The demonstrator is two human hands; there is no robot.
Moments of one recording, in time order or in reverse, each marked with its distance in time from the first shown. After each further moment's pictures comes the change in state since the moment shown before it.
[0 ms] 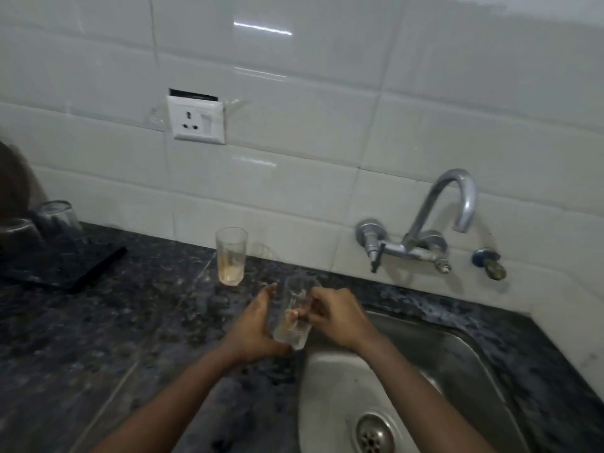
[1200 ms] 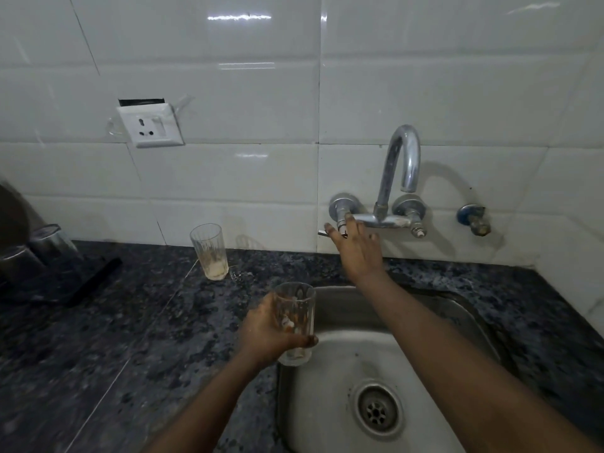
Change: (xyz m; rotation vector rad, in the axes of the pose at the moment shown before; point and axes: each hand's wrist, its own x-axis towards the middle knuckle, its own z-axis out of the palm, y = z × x) left_hand 0.005 0.046 0.084 -0.058 0.261 -0.191; right_hand 0.031 0.101 -0.042 -0.484 0.262 0.117
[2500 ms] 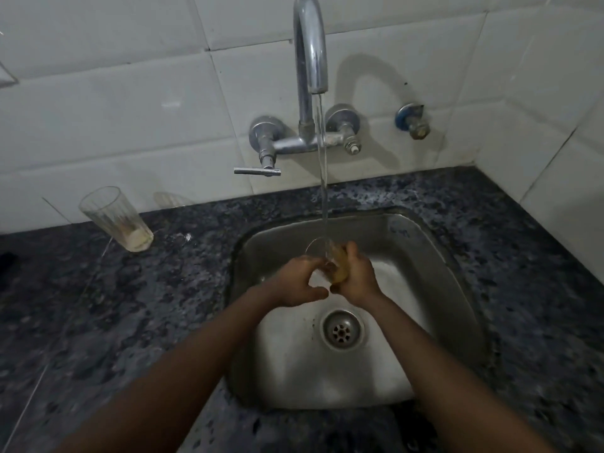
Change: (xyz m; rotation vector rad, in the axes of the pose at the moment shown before) left_hand 0.048 0.020 0.131 0.393 -0.733 0.522; right_hand -0.143 0.069 0.105 0.851 -0.201 0.532
